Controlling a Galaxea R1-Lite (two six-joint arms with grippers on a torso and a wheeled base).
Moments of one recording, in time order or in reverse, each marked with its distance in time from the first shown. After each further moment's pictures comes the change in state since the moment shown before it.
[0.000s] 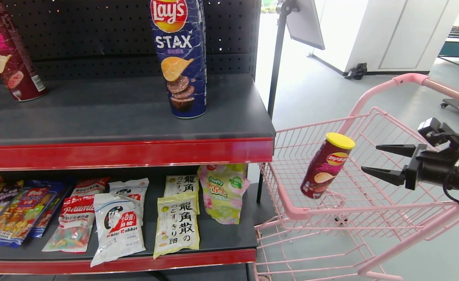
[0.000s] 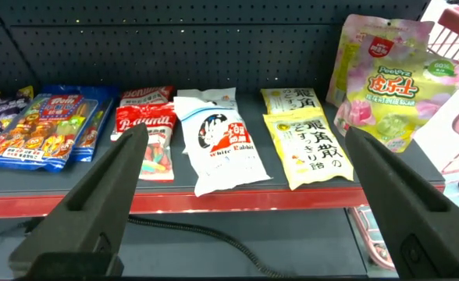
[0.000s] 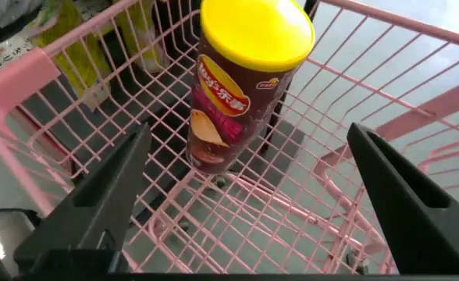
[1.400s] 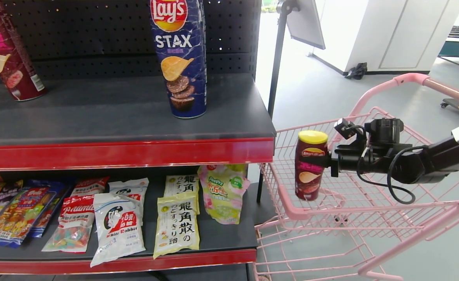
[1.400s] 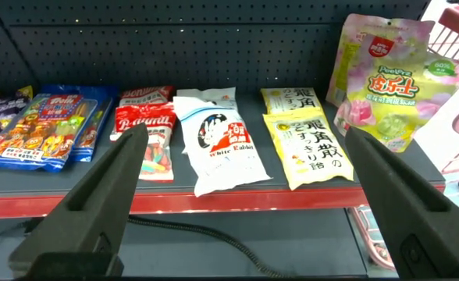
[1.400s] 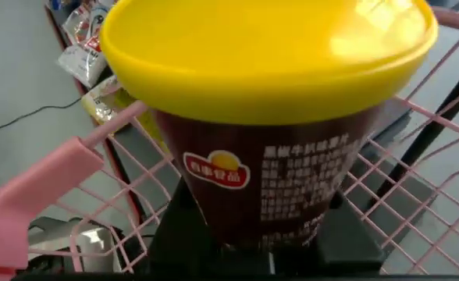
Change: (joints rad) left arm 0.000 0.000 0.000 0.000 0.000 0.000; right arm 0.301 0.348 -0.350 0.001 0.079 0.206
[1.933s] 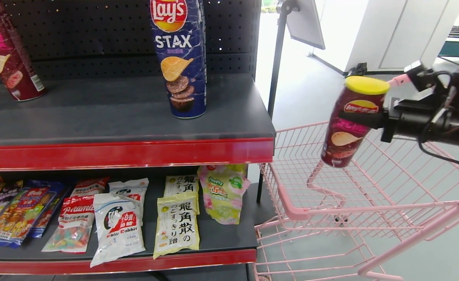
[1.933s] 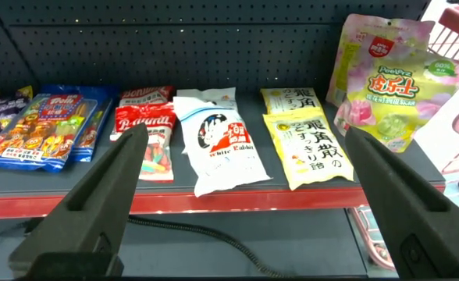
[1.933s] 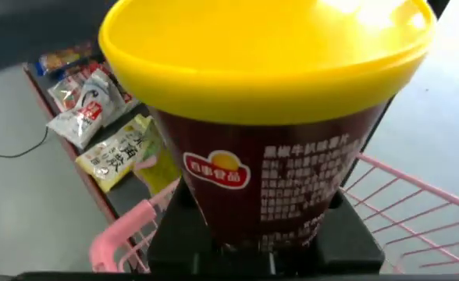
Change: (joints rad) left arm 0.000 0.000 0.000 0.000 0.000 0.000; right arm -0.064 -0.430 0.101 -0.003 -0.047 0.124
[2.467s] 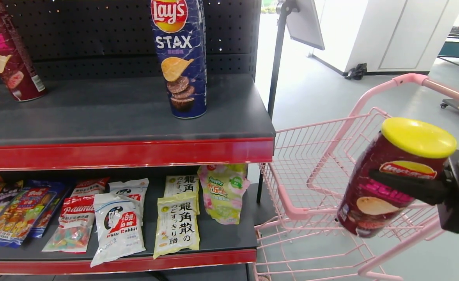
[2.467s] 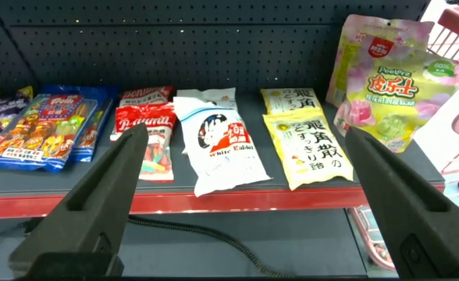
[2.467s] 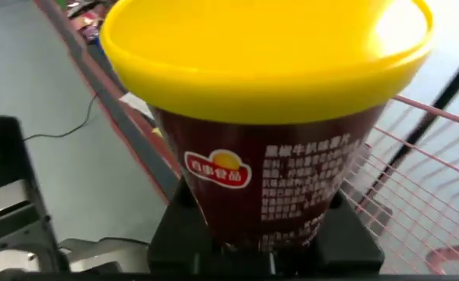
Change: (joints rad) left arm 0.000 0.000 0.000 0.000 0.000 0.000; right arm 0.220 -0.523 0.535 0.003 -0.180 0.018
